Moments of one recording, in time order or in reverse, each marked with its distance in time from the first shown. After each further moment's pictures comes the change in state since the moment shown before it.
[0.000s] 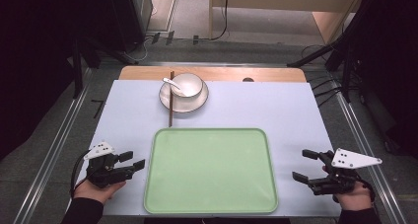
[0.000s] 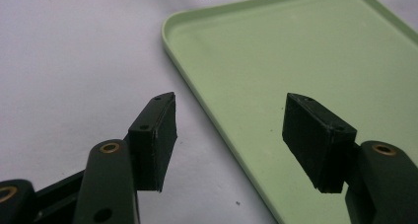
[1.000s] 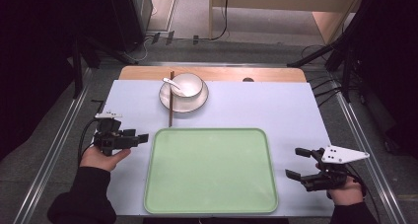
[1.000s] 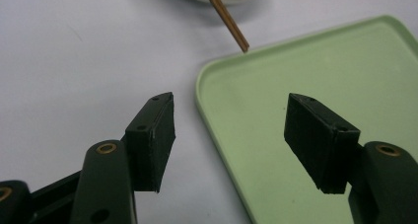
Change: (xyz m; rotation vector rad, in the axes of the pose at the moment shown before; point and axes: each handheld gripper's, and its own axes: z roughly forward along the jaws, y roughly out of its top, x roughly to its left) left arm 0.023 0.083 0.026 0.109 0.052 -0.103; right arm -0.001 0.005 0.018 0.048 0.016 0.007
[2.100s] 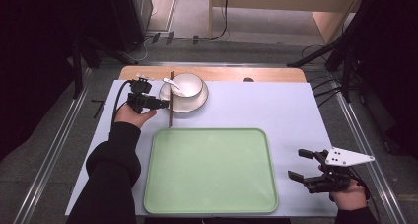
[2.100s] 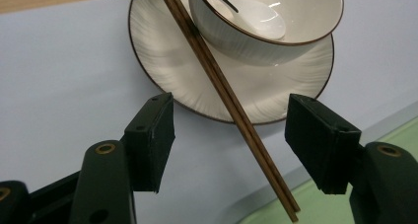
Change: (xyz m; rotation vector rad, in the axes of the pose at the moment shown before) left arm 0.004 0.100 0.095 0.067 0.114 0.052; right arm 0.003 -0.004 -0.007 -0.014 -0.019 0.007
